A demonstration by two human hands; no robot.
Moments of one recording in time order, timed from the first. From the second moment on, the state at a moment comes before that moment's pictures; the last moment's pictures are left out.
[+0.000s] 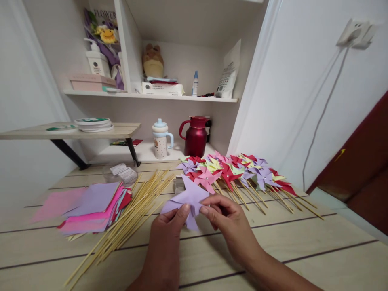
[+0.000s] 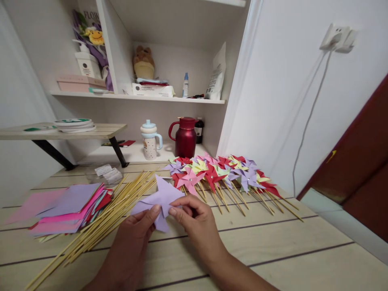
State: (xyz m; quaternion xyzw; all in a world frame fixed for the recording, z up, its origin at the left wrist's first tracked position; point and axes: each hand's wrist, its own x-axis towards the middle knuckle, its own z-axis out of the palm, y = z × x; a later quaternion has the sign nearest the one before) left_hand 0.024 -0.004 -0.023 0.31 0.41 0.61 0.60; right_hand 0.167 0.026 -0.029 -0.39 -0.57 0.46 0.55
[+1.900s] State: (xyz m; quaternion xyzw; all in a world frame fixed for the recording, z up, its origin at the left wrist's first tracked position) left_hand 0.026 -0.004 -0.021 0.35 0.46 0.58 0.57; right_hand 0.168 0.023 -0.019 -0.44 -0.70 0.26 0.49
